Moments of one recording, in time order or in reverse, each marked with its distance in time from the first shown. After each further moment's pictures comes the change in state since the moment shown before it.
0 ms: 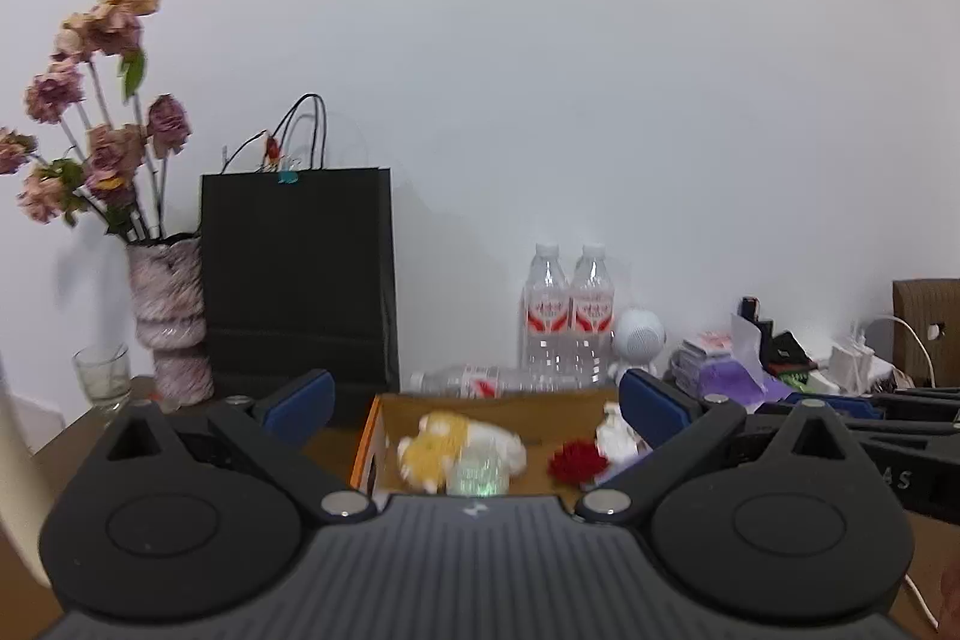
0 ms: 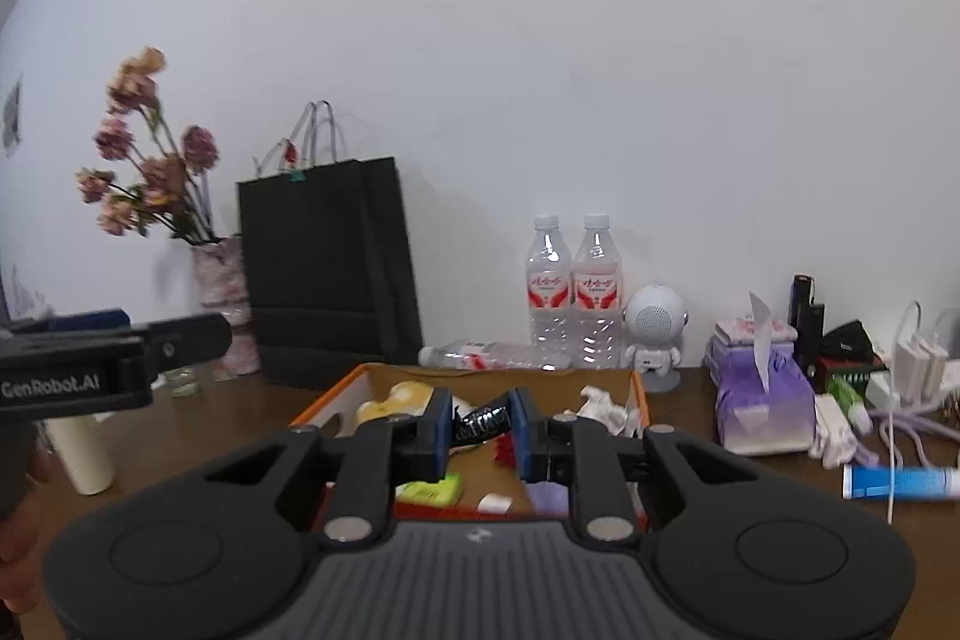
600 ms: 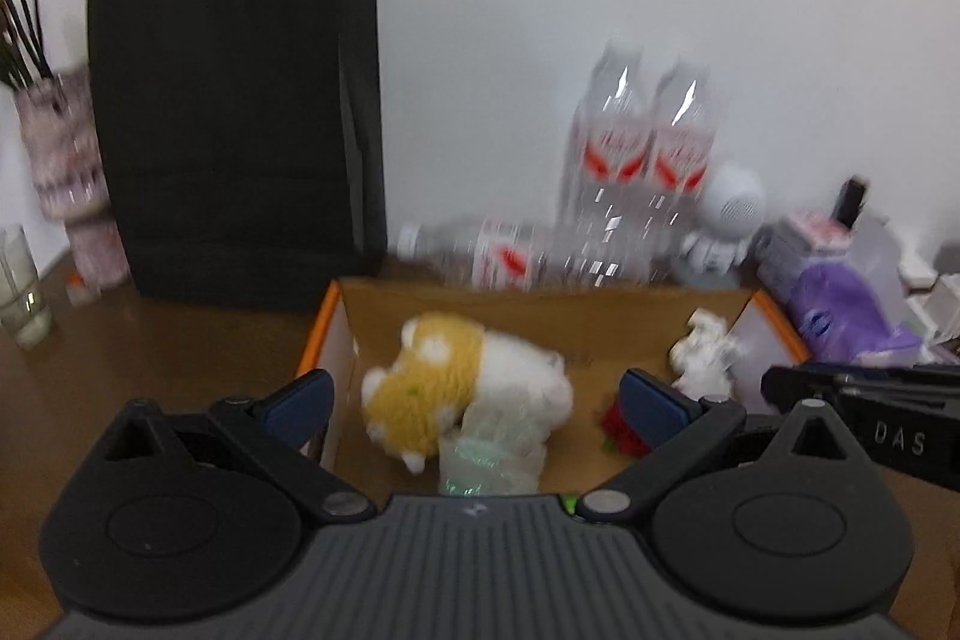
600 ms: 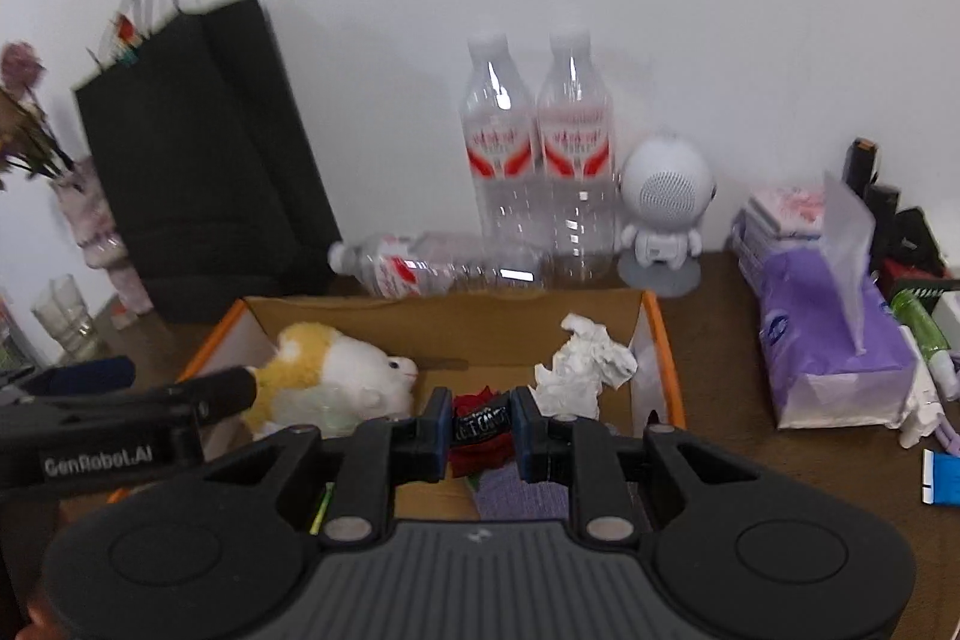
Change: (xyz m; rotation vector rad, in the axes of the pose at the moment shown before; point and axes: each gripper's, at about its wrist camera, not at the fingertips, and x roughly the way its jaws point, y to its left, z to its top) left arm 0.212 0.010 -0.015 -0.046 0.475 0.047; right arm 0.206 -0.047 0.024 0.102 0.394 -0.062
